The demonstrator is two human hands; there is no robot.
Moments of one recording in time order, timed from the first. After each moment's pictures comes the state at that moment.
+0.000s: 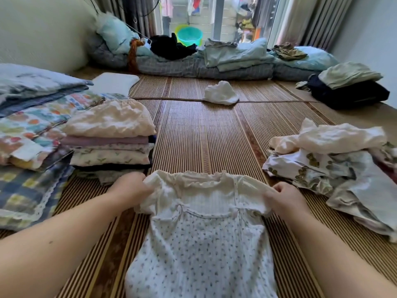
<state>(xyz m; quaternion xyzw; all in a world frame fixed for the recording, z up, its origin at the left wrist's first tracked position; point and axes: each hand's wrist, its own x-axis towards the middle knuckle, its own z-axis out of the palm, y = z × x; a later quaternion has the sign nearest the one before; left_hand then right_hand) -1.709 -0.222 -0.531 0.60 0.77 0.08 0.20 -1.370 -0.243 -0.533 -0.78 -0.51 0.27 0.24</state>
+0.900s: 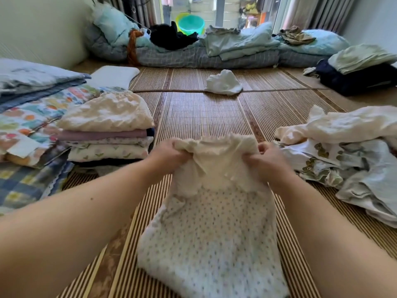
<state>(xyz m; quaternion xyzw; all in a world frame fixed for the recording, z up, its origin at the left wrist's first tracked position) -1.650 -0.184 -0.510 0.57 0.56 0.36 0.48 -1.408 -0.206 -0.499 -0.64 -0.53 0.38 0.40</state>
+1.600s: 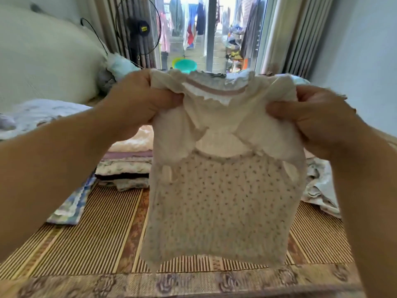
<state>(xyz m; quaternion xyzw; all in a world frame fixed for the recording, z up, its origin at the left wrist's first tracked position) -1.666 -0.320 -0.297 0.68 0.38 0.51 0.37 -1.390 -0.346 -0.305 -0.42 -0.59 0.39 0.57</state>
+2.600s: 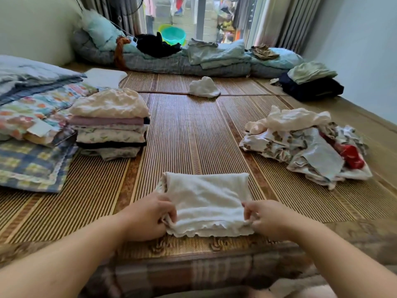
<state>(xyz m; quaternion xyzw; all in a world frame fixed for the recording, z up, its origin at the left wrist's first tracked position) -1.676 -0.375 -0.538 0.87 0.46 0.02 0.20 -1.373 -0.398 -0.512 -0.65 -0.70 0.29 -0.07</state>
